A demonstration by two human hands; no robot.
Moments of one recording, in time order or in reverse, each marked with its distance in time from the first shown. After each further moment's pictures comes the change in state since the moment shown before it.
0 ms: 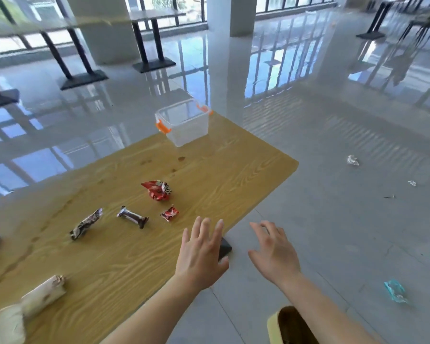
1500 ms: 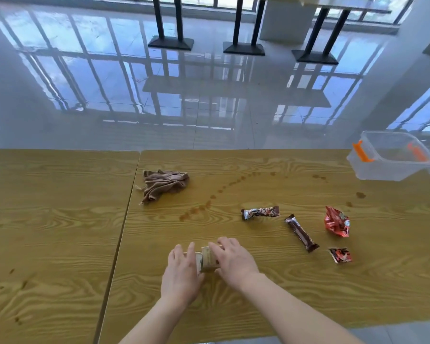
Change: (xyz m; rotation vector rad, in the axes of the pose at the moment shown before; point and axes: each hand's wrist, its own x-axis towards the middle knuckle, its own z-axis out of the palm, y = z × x) left_hand -0.242 -0.346 0.003 -0.391 -0.023 -1.023; right_hand 0.029 -0.451 0.198 -0.299 -0.527 -0.867
